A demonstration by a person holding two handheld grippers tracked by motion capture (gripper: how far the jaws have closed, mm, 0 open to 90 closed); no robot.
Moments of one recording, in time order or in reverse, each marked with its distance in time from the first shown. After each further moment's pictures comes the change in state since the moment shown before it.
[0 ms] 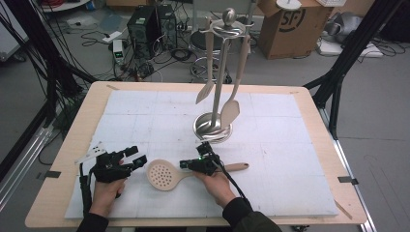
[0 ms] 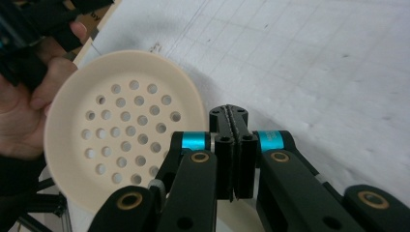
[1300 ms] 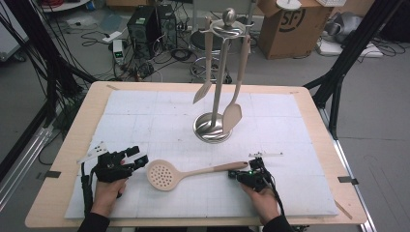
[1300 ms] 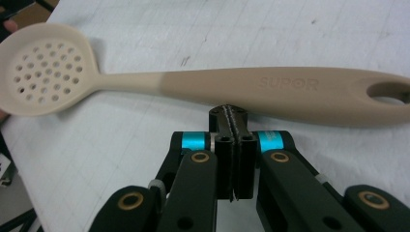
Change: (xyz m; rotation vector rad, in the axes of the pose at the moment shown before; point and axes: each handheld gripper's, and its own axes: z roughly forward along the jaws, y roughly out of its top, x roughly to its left) left arm -0.001 -0.001 0.003 0.012 0.000 0.000; right arm -0.056 -0.074 -0.112 -0.110 -0.200 0.125
